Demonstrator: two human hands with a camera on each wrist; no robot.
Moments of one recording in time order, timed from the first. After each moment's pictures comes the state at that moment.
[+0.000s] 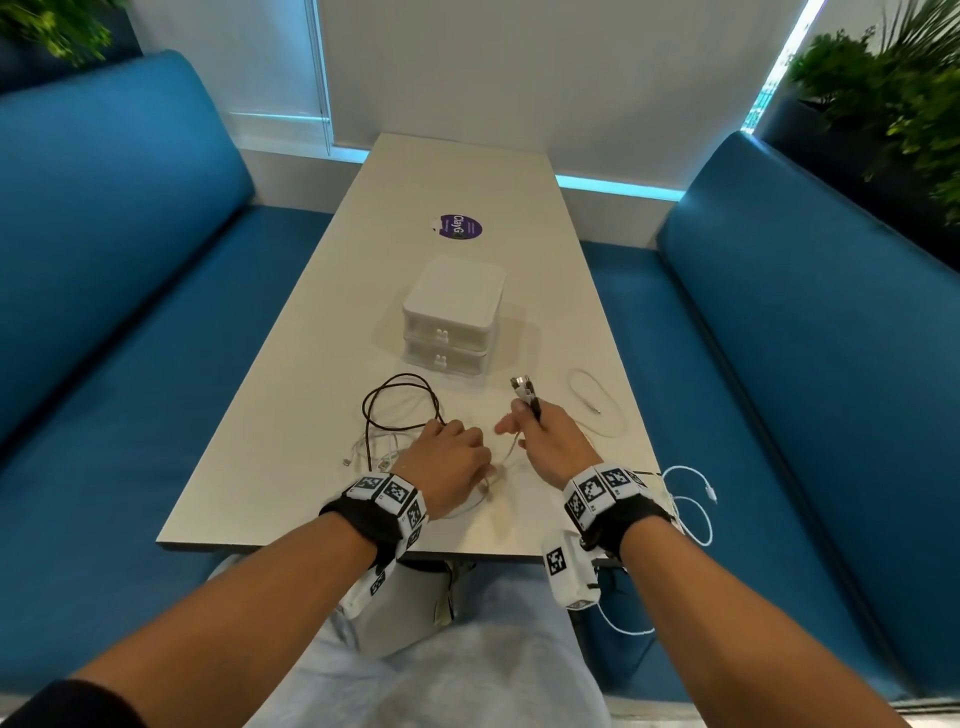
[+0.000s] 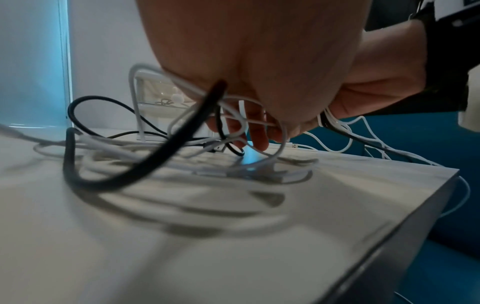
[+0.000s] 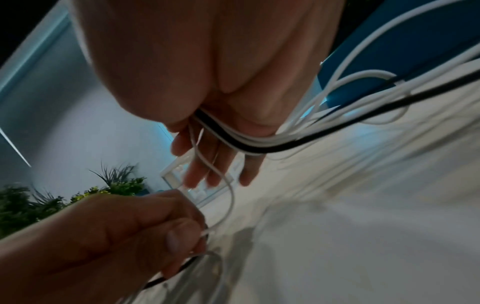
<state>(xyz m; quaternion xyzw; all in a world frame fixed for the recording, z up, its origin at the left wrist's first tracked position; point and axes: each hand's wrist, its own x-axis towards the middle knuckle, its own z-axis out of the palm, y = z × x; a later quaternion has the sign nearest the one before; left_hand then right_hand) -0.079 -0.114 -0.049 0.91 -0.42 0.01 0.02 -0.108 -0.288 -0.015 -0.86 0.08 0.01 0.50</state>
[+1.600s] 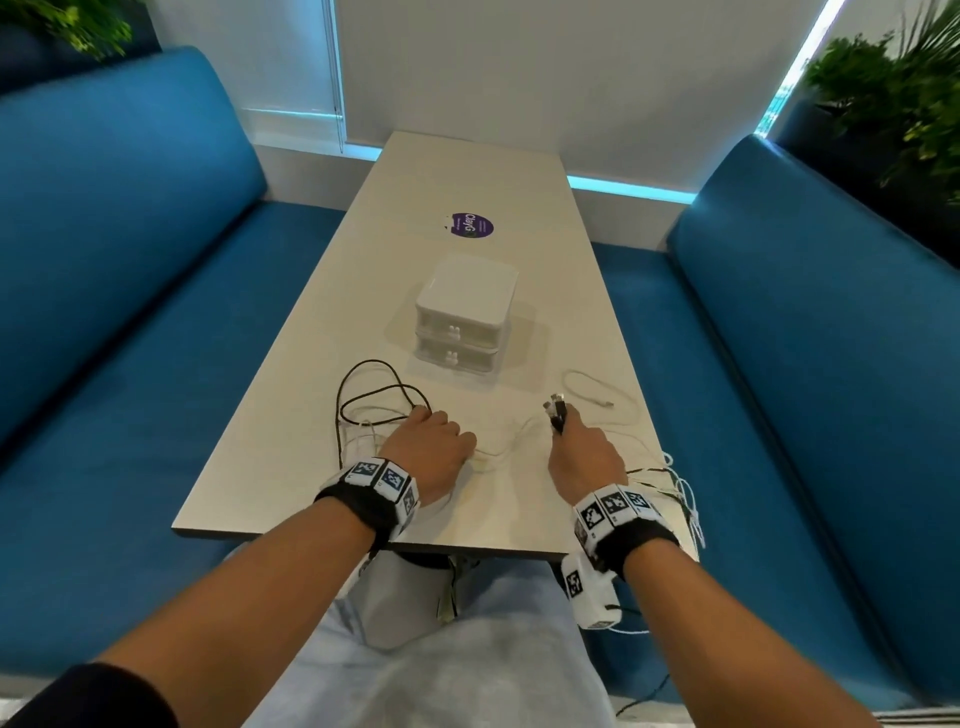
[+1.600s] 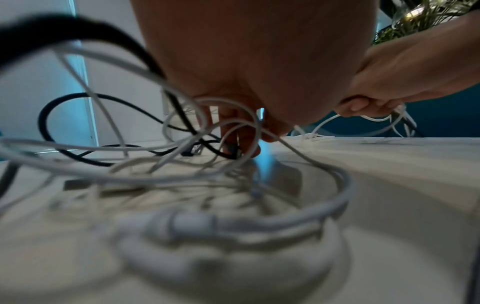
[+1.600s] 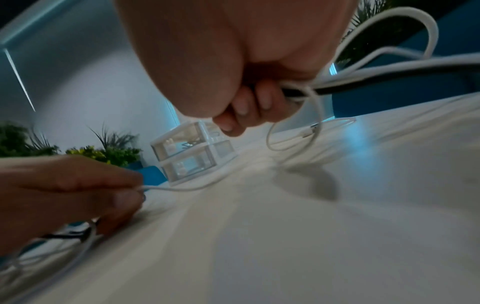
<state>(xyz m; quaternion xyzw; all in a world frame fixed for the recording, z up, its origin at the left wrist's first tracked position) -0.073 -0.088 -0.040 0.93 -0.36 -0.02 -0.09 -0.128 -0.297 -0.021 -0.97 0.18 0.02 0.16</state>
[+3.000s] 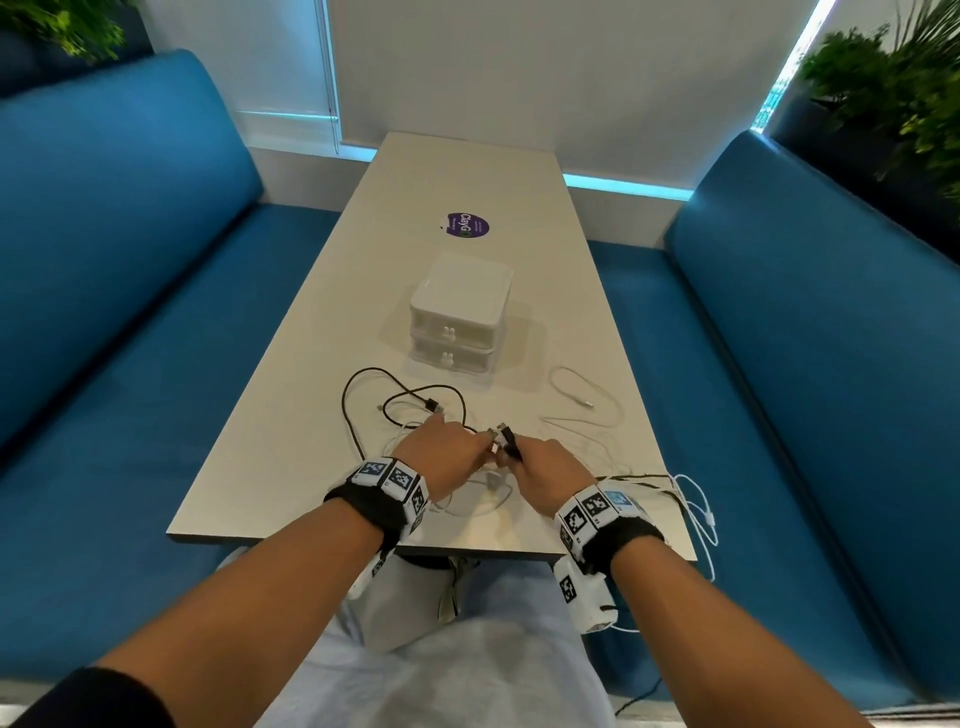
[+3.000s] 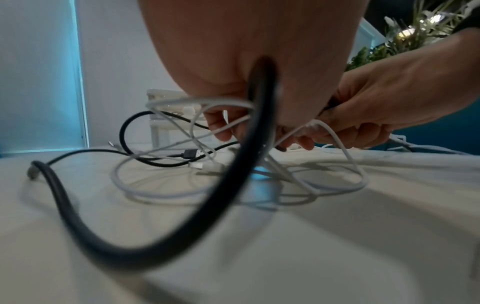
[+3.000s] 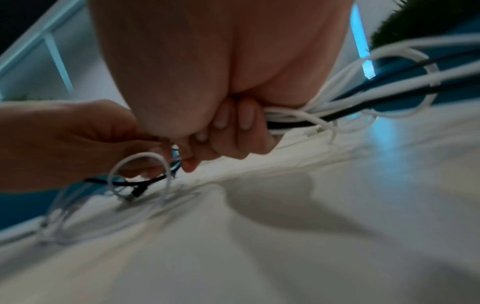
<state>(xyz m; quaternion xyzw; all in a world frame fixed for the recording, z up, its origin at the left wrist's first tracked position) -0.071 -0.111 -0.031 0.91 -0.40 -0.03 -0.06 -0.126 -0.279 -0.032 -0.97 0.02 0.11 0.21</state>
